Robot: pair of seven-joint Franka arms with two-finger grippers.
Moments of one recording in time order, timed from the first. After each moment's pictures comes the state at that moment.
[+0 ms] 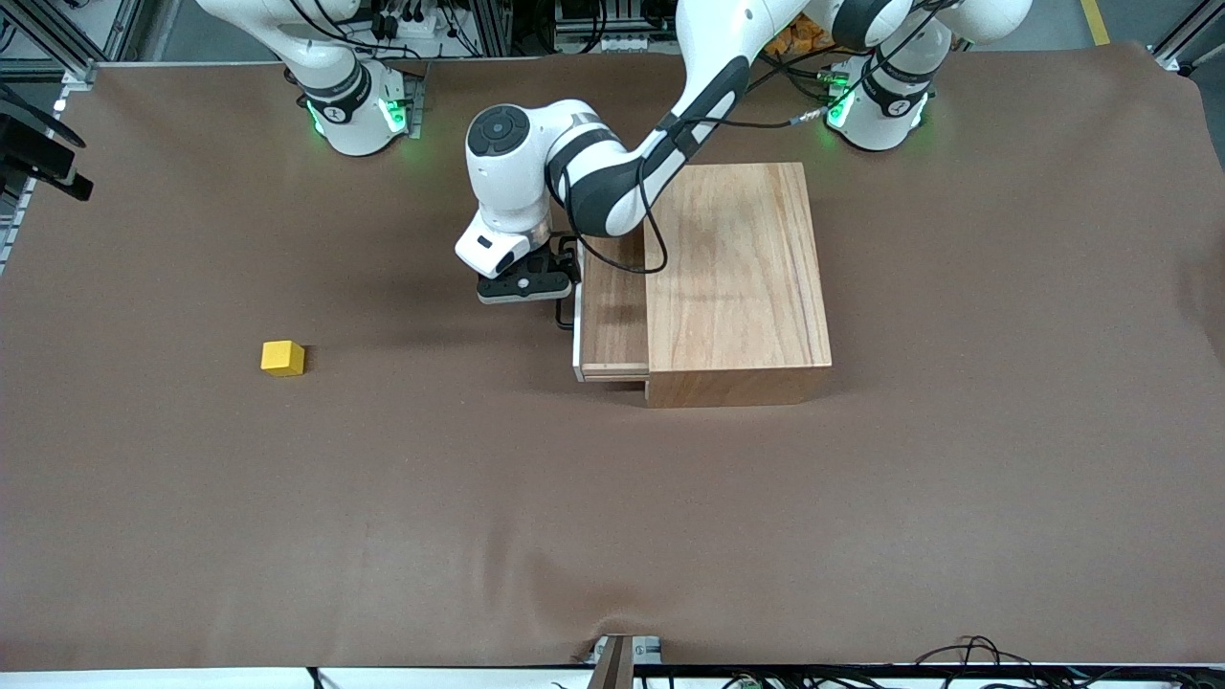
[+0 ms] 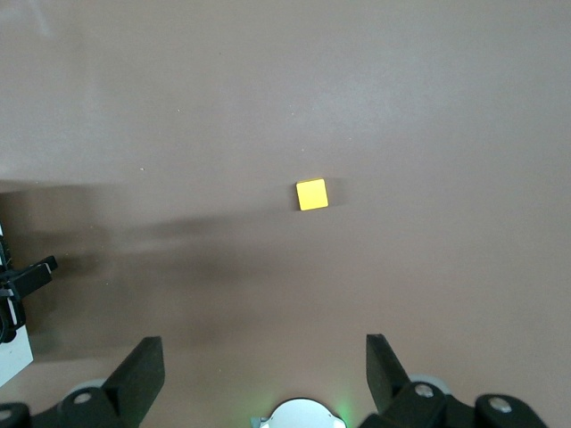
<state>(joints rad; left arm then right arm) -1.00 0.87 -0.01 -1.07 0.08 2.04 -1.15 -0.03 -0.03 -0.06 -1.41 0.05 1.32 0.00</state>
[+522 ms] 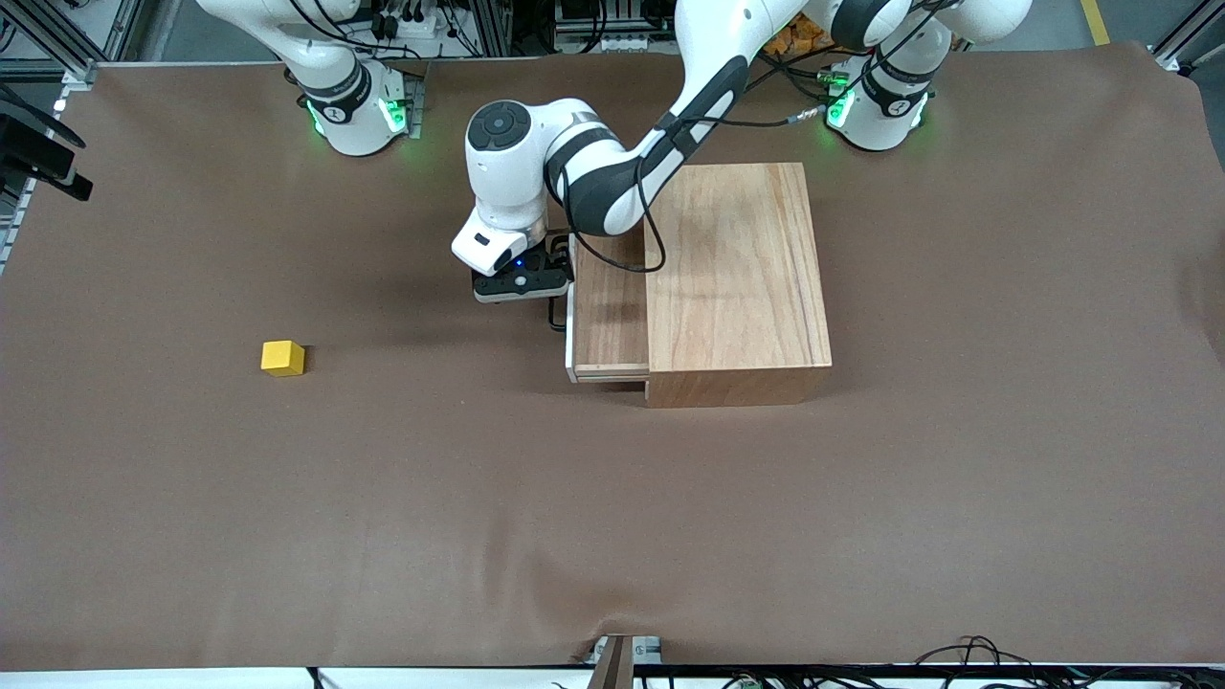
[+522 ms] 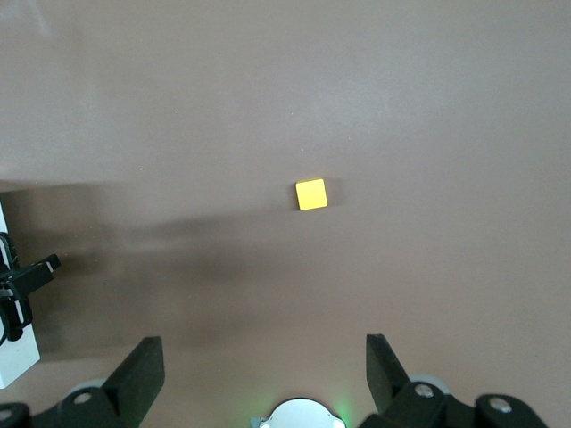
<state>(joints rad) -1.01 0.87 -0.01 -1.07 0.08 2.09 -1.20 -0.03 -0.03 -0.06 -1.41 0.05 1.32 0.00</state>
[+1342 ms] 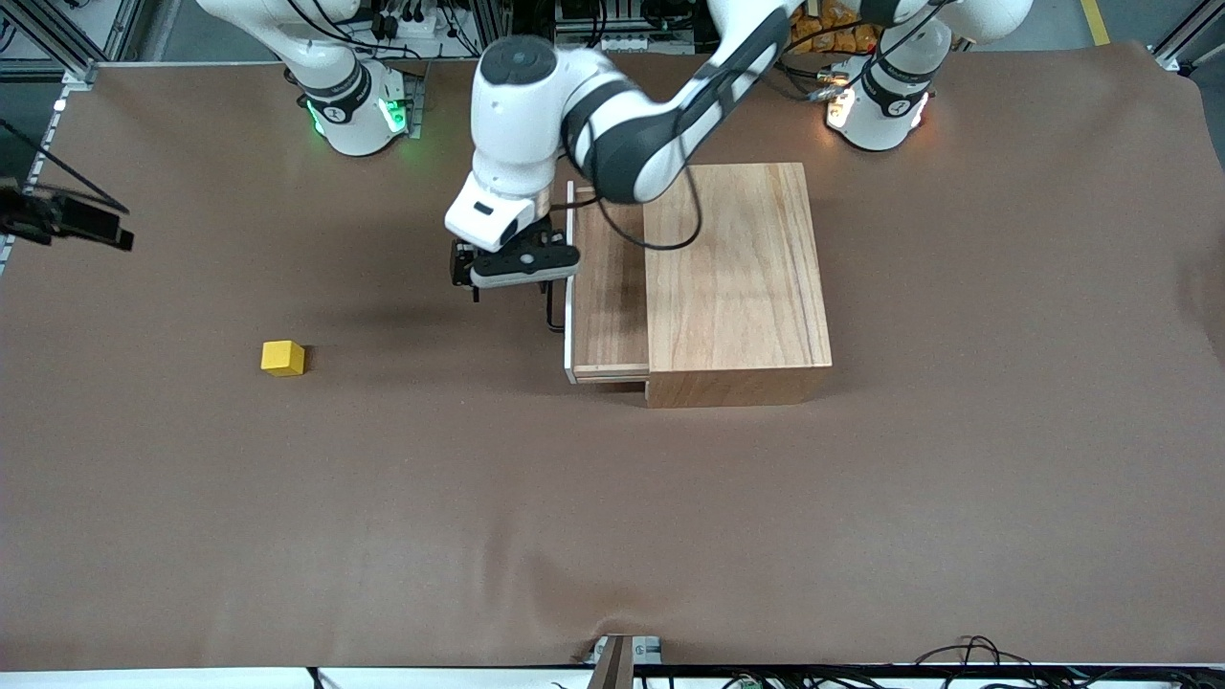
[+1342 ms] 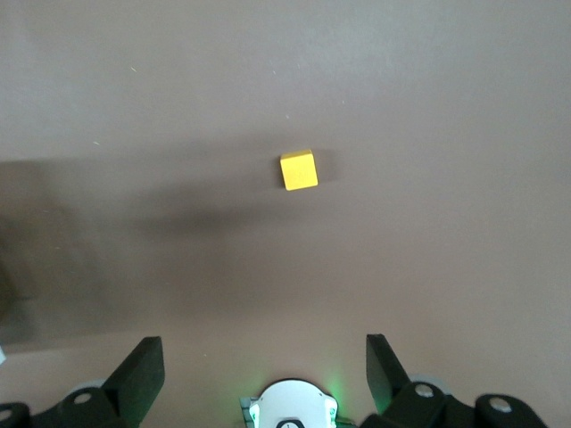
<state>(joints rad) -0.95 0.70 0.04 -1.01 0.06 2.03 -1.26 -0.04 0.14 -0.06 -1.43 0.02 1.32 0.00</state>
